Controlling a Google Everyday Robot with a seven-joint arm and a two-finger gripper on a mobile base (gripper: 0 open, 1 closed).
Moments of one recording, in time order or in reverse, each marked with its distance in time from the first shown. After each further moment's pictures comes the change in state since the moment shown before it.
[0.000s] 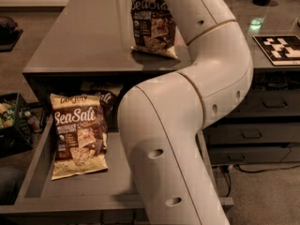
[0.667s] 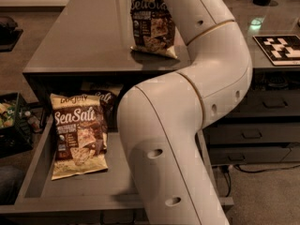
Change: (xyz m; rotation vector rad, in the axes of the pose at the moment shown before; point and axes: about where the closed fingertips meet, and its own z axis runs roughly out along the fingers) arm 0.000 0.000 0.000 0.001 -0.001 0.000
